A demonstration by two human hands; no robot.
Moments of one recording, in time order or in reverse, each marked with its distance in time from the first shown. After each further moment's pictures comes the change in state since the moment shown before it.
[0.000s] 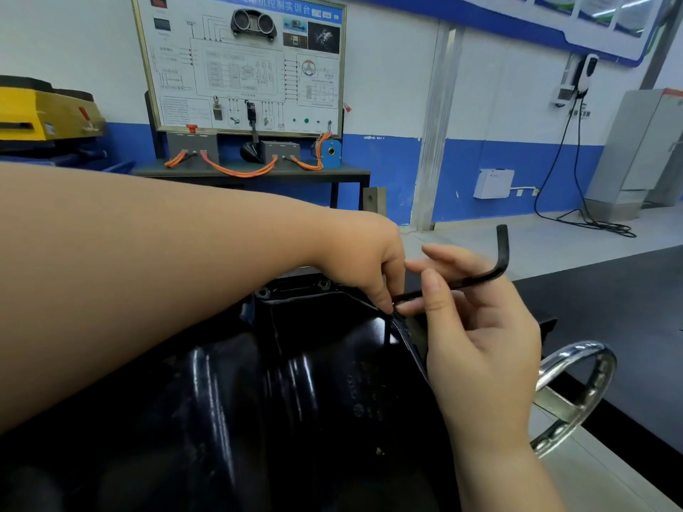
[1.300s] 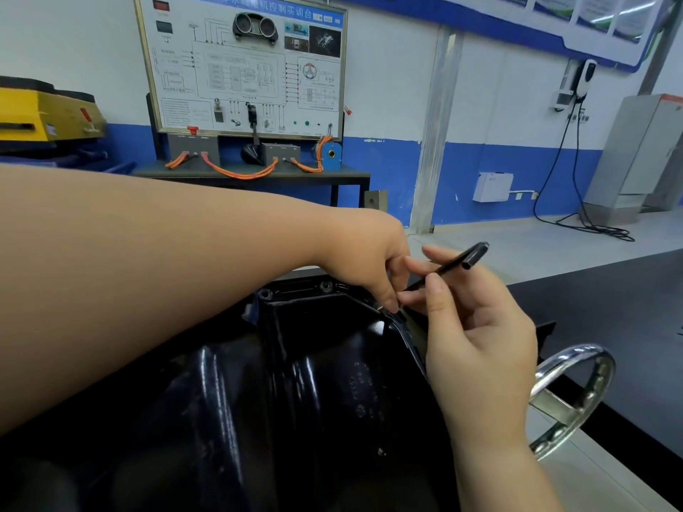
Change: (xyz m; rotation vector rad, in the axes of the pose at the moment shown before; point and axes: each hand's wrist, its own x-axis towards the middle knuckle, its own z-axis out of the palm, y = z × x) left_hand -0.007 0.008 -0.005 0.004 0.025 -0.009; right_hand 0.003 0.005 0.001 -0.102 -0.001 -0.003
